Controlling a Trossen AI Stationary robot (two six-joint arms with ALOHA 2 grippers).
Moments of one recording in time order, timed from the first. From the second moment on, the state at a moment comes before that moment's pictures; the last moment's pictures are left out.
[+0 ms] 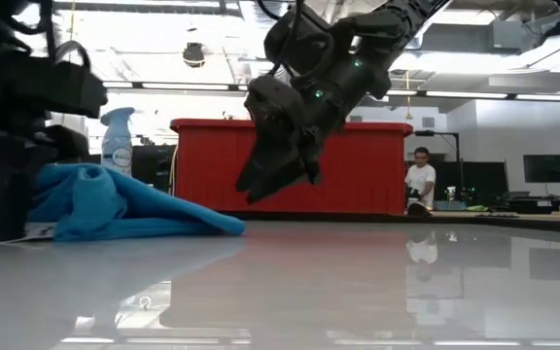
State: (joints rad) left arm -0.56 1.52 0.73 -0.59 -0.17 -0.69; right arm -0.01 1.96 1.25 -0.07 -0.13 0.37
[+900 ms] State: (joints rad) left arm -0.50 1.44 0.83 -0.37 -0.36 -0.82; right arm -0.27 1.97 1.34 0.14 -0.21 0.01
